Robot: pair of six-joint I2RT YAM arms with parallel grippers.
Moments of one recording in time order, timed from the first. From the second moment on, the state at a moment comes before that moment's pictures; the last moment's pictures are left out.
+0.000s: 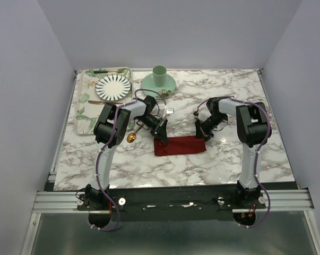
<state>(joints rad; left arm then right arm) -0.43 2.28 1.56 -0.85 1.11 0.31 0.20 2.15 1.37 -1.01 -0.76 -0.11</state>
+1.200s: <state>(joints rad) -0.42 2.31 1.59 -0.90 1.10 0.31 0.27 1.91 1.49 -1.04 -0.71 -0.55</state>
